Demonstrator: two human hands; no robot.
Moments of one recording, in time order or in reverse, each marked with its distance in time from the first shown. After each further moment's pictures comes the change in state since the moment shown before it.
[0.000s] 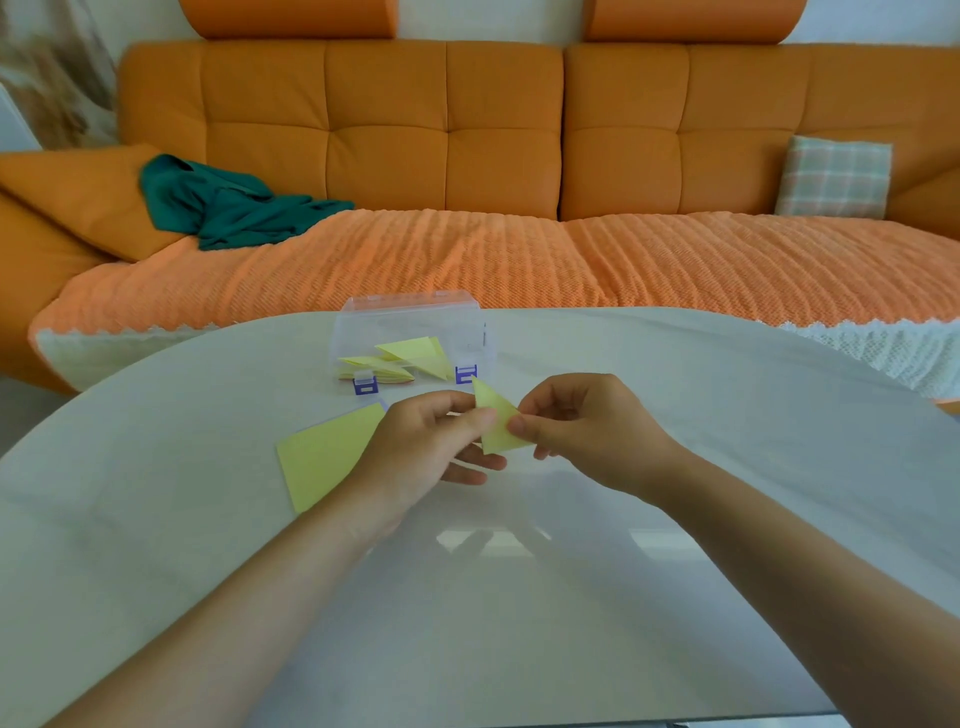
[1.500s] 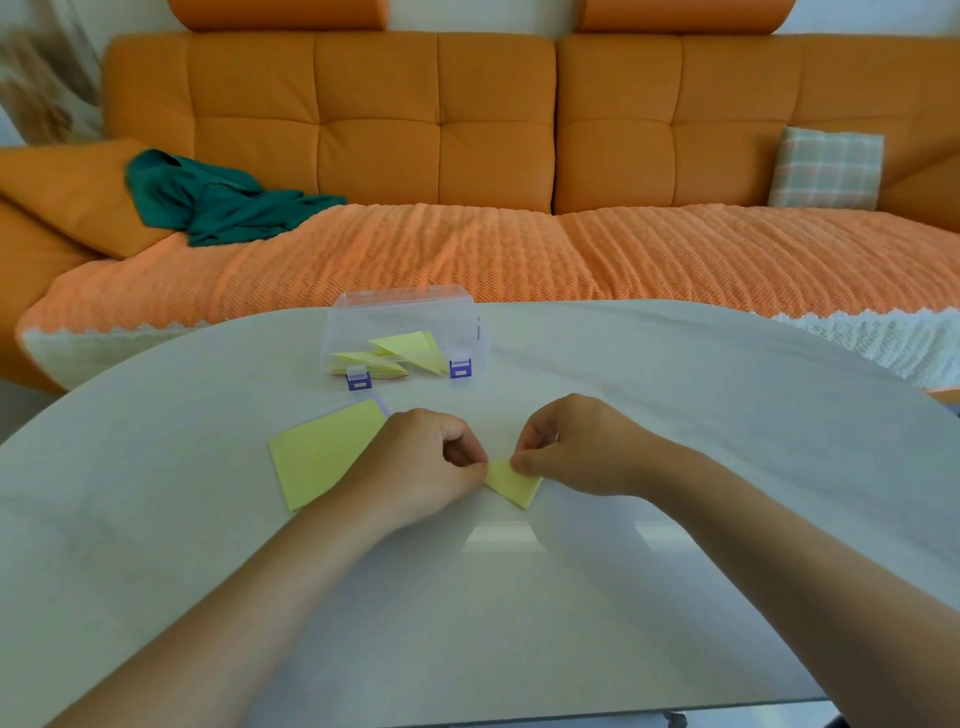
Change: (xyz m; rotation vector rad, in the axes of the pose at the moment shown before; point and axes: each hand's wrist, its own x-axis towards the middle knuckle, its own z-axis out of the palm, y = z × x) left_hand 0.005 -0.018 -0.008 0.744 0.024 0.105; right_hand 0.010 0.017 0.003 -0.449 -0.195 0.137
